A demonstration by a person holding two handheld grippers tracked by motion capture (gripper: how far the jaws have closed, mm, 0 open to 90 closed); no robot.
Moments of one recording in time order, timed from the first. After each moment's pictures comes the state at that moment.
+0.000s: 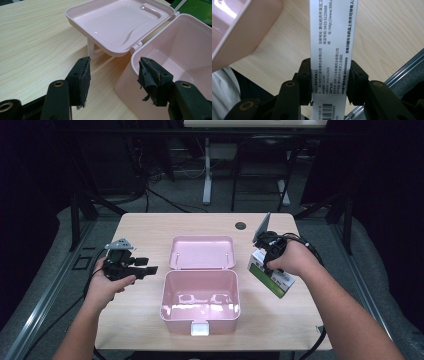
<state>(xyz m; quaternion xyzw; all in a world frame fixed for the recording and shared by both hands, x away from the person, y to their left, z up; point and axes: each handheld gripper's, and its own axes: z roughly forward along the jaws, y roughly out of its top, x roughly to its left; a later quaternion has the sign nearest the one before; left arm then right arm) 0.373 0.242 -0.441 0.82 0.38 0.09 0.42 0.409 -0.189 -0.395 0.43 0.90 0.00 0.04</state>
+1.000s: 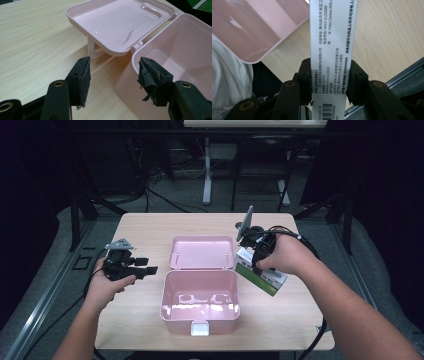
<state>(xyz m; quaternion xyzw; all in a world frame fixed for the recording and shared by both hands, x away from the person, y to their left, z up) 0.374 0.242 -0.442 0.82 0.38 0.09 0.42 0.377 -0.141 -0.344 0.34 0.94 0.01 0.05</state>
